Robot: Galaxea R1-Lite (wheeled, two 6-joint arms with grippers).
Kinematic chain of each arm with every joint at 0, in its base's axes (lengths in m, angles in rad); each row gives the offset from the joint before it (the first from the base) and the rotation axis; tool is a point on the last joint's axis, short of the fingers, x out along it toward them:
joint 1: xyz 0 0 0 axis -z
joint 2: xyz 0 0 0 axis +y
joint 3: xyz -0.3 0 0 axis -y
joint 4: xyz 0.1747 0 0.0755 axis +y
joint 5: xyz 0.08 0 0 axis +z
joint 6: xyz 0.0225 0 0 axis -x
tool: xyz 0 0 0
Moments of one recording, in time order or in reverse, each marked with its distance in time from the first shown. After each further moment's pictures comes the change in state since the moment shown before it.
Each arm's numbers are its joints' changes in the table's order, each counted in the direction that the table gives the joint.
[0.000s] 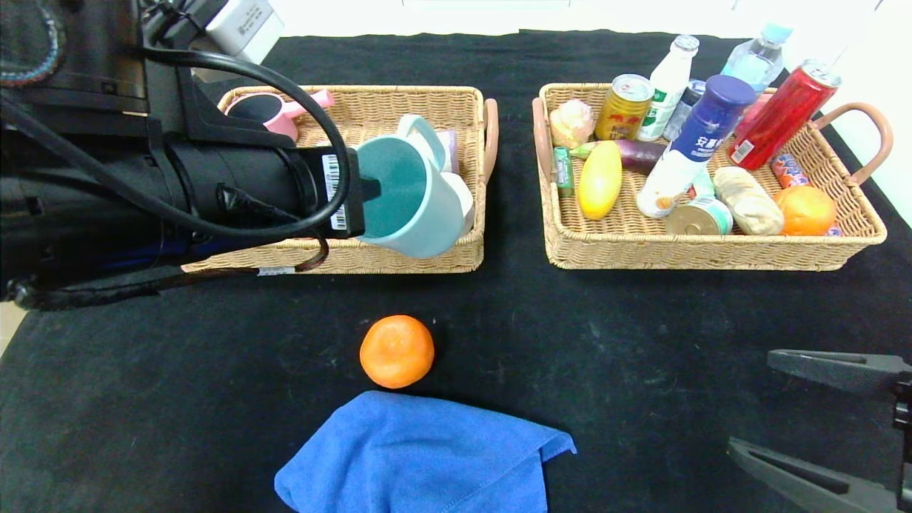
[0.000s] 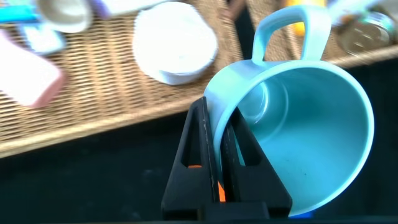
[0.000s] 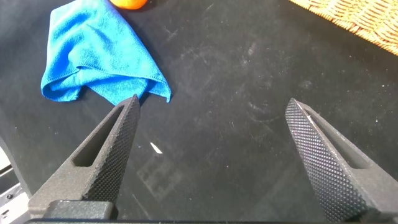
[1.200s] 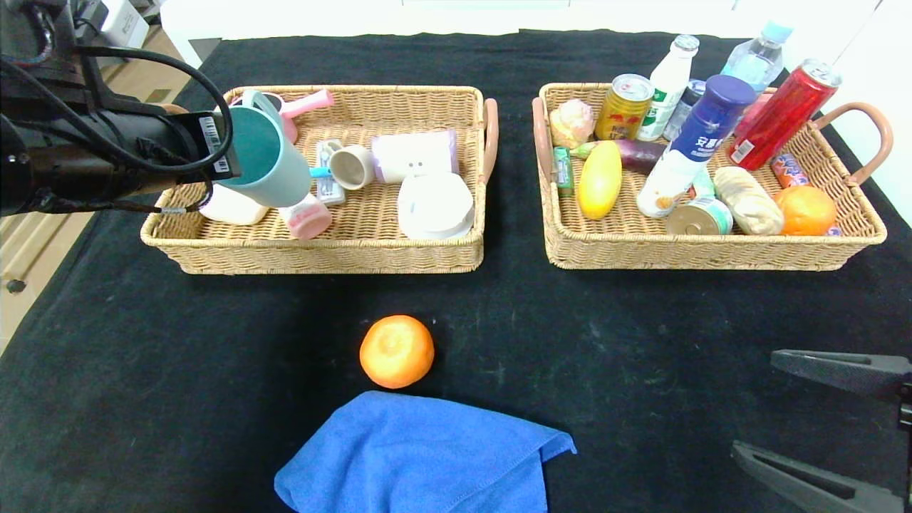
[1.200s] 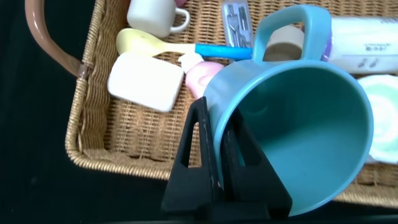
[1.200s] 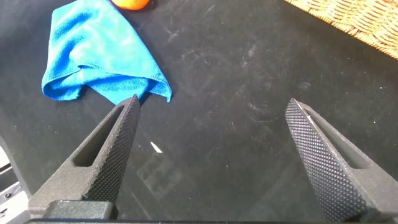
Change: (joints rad) left arm -0.433 0.077 0.094 -0.020 0.048 -0.042; right arm -0.002 -0.011 -0.005 -0.001 -0.001 0.010
